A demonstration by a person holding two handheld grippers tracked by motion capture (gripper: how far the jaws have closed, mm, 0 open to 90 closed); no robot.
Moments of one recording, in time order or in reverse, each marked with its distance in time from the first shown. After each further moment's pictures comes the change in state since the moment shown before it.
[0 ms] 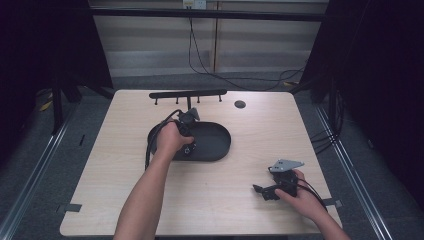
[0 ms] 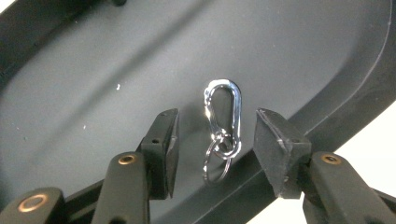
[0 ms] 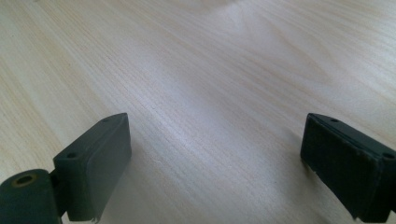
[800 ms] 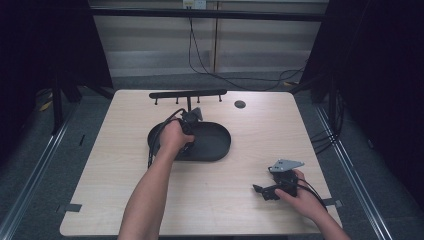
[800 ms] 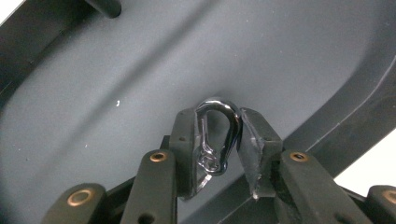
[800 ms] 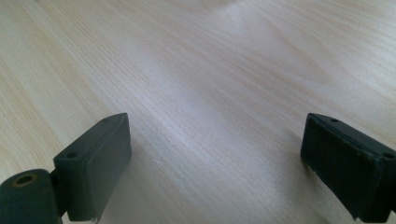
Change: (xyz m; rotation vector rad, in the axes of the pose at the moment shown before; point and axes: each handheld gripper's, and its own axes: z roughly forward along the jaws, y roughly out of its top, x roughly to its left) left arm 0.000 0.013 0.008 0.044 0.010 0.011; right arm 0.000 0.000 0.000 0.000 0.001 0.000
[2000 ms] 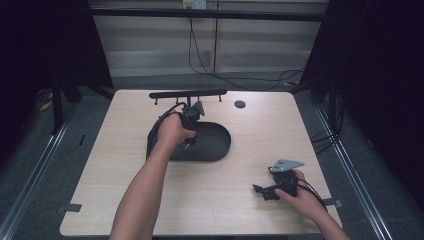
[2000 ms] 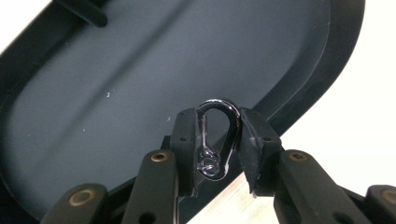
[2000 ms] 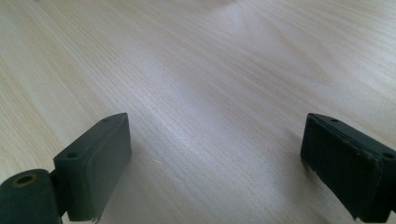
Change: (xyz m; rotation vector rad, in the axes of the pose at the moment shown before) left arm -0.011 0.003 -0.033 0.015 -0.052 0.018; right arm 0.000 0.000 0.000 0.001 0.000 0.002
